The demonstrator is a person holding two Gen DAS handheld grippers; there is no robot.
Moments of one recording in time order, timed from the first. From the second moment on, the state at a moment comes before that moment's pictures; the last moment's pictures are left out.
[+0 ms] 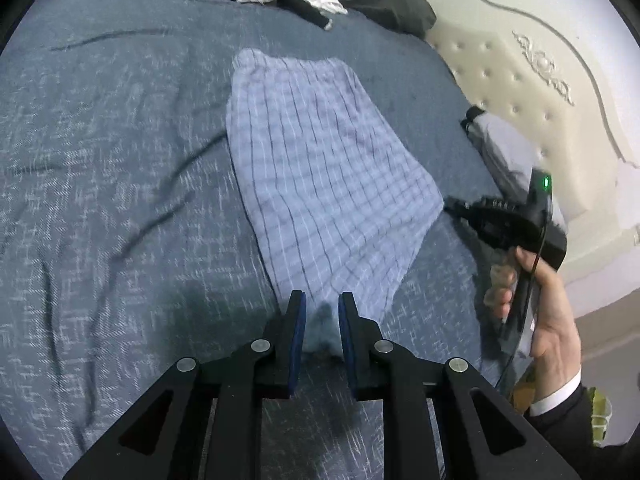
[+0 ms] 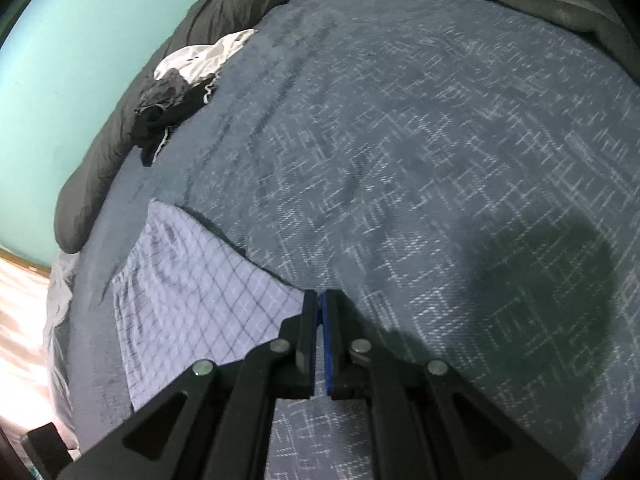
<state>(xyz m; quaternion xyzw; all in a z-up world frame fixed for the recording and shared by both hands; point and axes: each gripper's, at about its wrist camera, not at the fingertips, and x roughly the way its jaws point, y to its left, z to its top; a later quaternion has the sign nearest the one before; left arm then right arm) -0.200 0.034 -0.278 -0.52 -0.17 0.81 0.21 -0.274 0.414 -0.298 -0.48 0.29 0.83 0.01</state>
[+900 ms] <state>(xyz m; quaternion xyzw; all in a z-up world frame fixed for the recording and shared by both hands) -0.380 -0.006 -0.304 -0.54 -0.23 0.79 0.17 -0.338 0.371 -0.269 -0.47 0.31 0.81 -0.14</state>
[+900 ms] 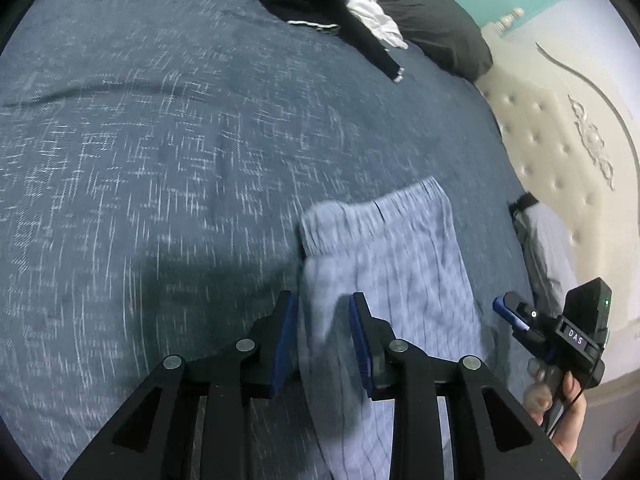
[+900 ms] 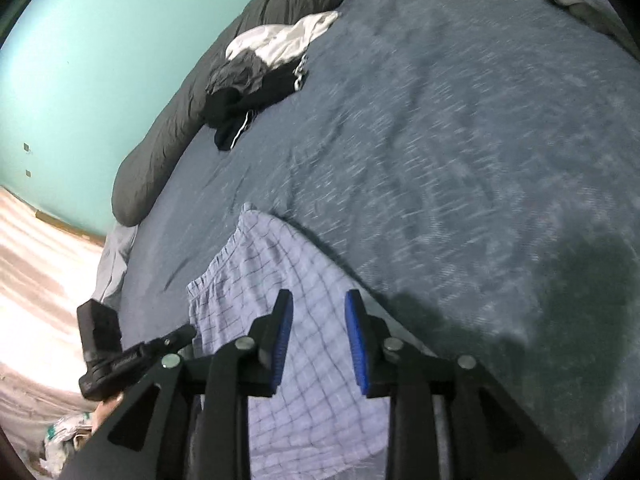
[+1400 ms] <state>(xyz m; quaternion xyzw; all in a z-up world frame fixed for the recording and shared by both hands) -0.414 -0.010 -0.318 -0.54 -0.29 0.77 0.18 -0.455 0.299 -0.250 -0.56 0.18 0.79 -0.20</state>
